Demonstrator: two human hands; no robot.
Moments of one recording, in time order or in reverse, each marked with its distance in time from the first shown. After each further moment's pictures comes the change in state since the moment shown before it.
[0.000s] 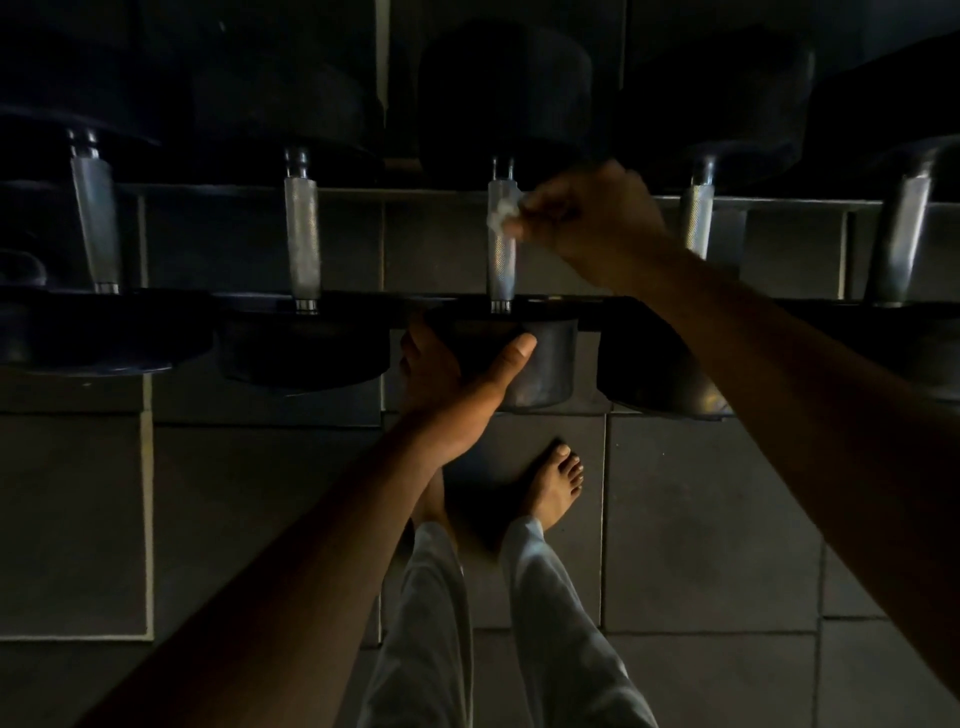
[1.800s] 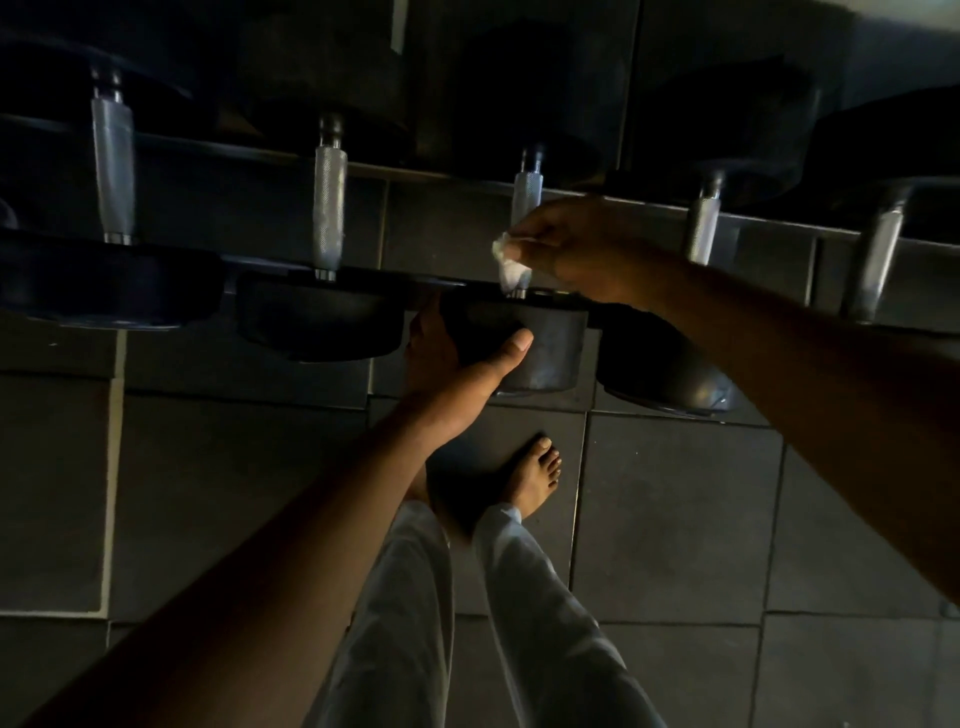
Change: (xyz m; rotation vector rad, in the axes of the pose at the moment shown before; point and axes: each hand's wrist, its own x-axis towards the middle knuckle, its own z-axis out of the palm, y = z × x) left_hand 0.000 -0.009 -0.017 -0.124 -0.020 0.042; right_hand -0.005 -0.029 0.012 0.054 -0.287 0.122
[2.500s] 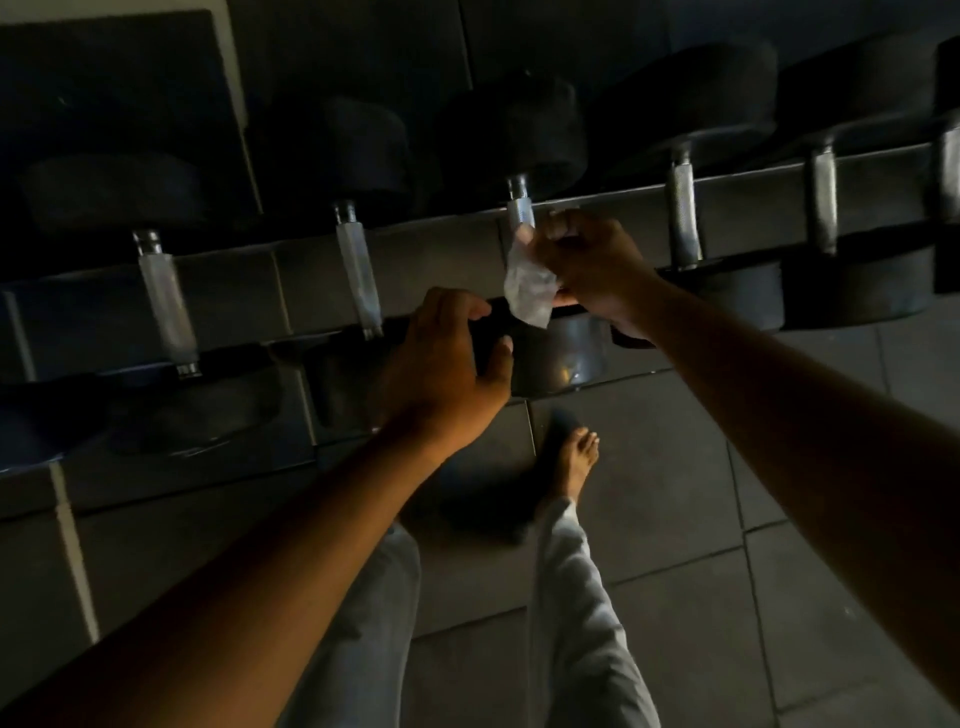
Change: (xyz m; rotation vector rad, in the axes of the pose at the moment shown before) left_hand -0.037 0.115 0.088 0.479 -0.149 0.512; right_hand -0.105 0.095 -0.086 0.578 0.369 0.299
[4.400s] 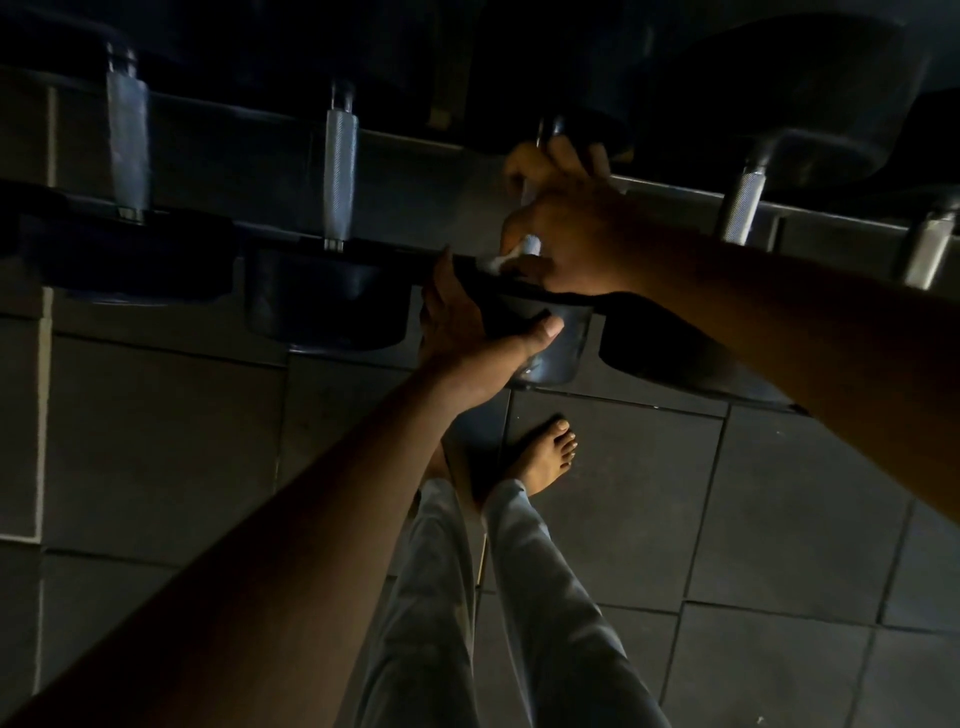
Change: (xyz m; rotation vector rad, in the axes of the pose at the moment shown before) left_hand 0.024 0.026 0.119 -0.413 0.105 -0.631; right_hand 0.069 0.013 -0.033 -1.368 -0.410 -0.949
